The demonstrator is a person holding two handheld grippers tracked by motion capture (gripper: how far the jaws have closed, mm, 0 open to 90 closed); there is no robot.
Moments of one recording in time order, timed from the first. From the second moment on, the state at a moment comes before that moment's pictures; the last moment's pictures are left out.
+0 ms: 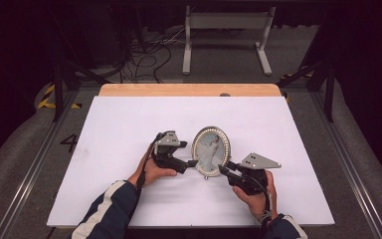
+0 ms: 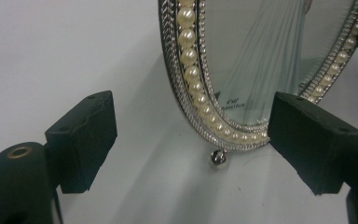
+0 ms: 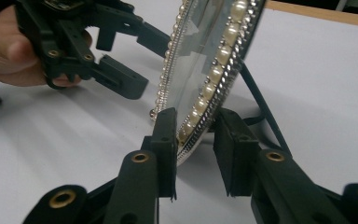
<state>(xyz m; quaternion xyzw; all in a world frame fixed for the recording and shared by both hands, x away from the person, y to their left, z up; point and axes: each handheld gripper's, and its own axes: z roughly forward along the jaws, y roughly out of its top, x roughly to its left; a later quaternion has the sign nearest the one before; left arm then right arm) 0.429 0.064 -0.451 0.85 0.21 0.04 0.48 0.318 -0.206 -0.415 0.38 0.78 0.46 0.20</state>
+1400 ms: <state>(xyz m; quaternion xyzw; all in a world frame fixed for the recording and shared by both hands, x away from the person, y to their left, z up) 0.418 0.066 -0.435 0.85 0.20 0.06 0.48 0.324 -0.210 -0.409 0.39 0.75 0.49 0.22</state>
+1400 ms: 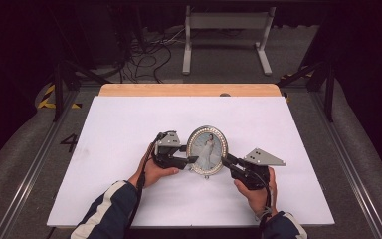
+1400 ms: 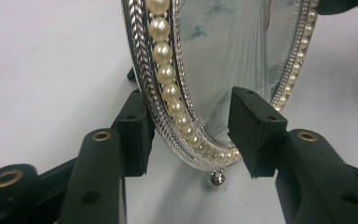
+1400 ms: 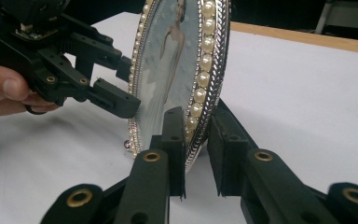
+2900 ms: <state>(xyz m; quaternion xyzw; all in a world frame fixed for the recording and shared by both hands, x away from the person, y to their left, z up) 0.397 0.076 -0.431 0.85 0.21 0.11 0.48 0.334 -0.206 -0.413 0.40 0.74 0.47 0.25</state>
